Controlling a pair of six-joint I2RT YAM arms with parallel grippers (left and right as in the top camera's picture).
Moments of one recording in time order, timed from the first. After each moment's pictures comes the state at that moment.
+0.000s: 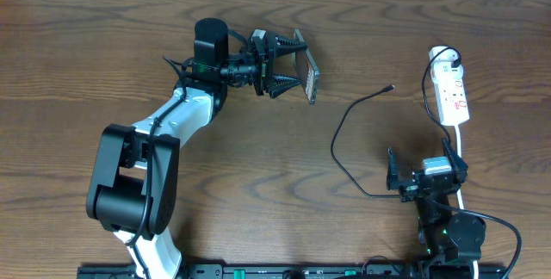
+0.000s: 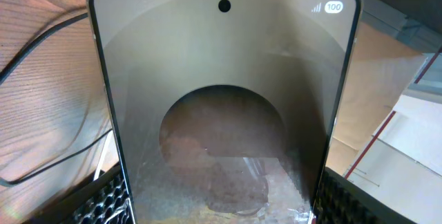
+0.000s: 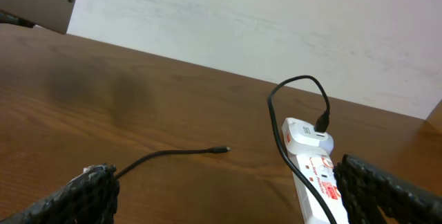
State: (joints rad) left arm -0.25 1.91 1.13 0.47 1.13 -1.74; right arm -0.01 0.01 0.01 -0.06 -0.13 -0.21
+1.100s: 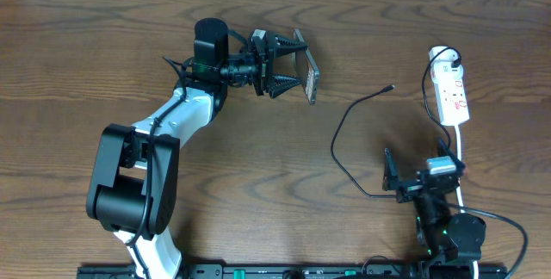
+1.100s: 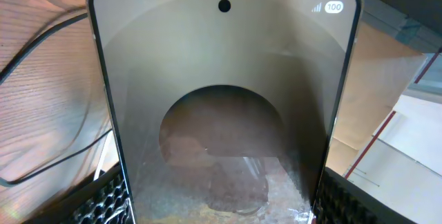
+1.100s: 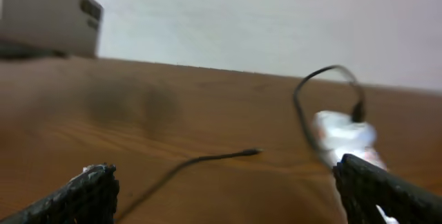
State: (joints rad) left arm -0.25 1.91 1.13 0.47 1.13 -1.74; right arm -0.01 0.01 0.01 -0.05 -0.21 0.00
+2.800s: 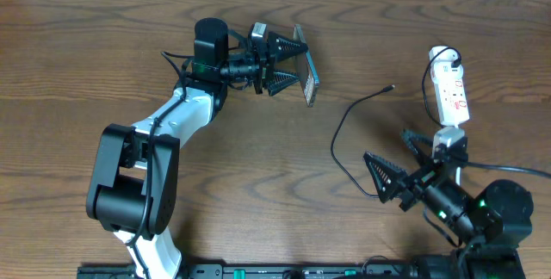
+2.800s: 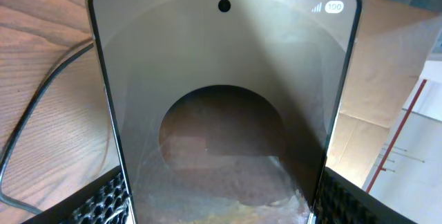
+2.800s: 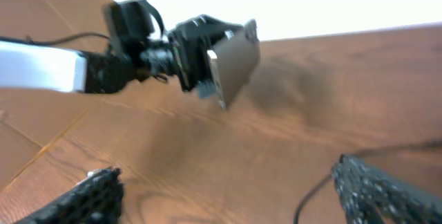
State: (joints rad) left arm -0.25 1.91 1.13 0.47 1.12 -1.54; right arm -0.01 0.44 0.58 -0.38 -0.69 0.25
